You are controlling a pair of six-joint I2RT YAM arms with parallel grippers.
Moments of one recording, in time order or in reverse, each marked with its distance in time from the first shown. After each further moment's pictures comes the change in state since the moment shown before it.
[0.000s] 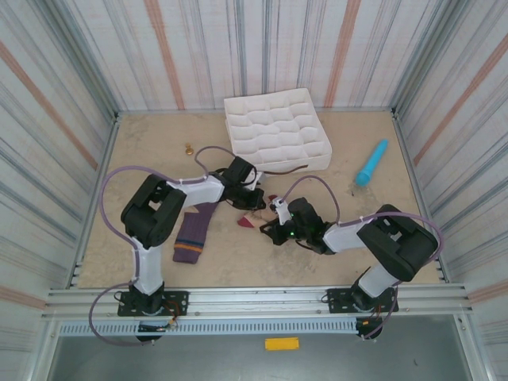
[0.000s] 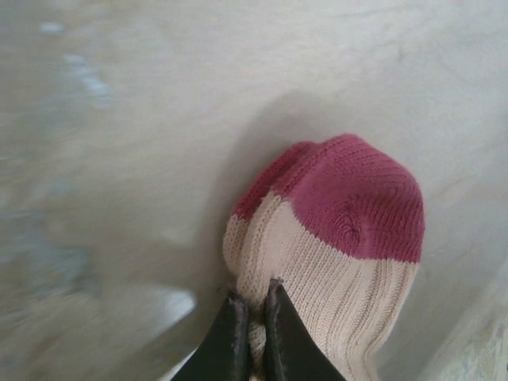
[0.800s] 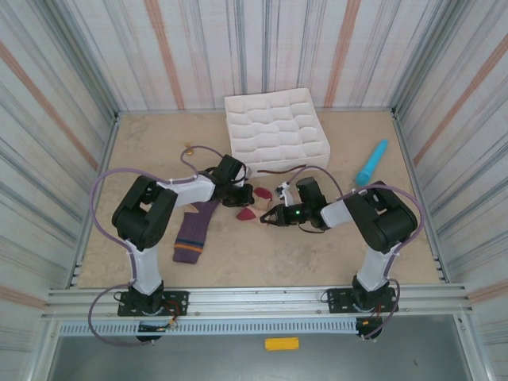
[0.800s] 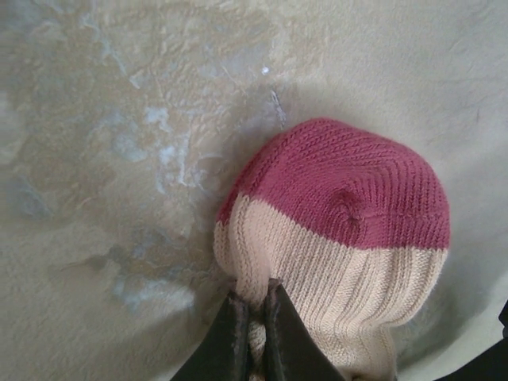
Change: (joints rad) left arm 0.053 -0.047 -0.049 0.008 -0.090 -0.067; right arm -0.264 0.253 0.208 -0.090 -0.500 0.186
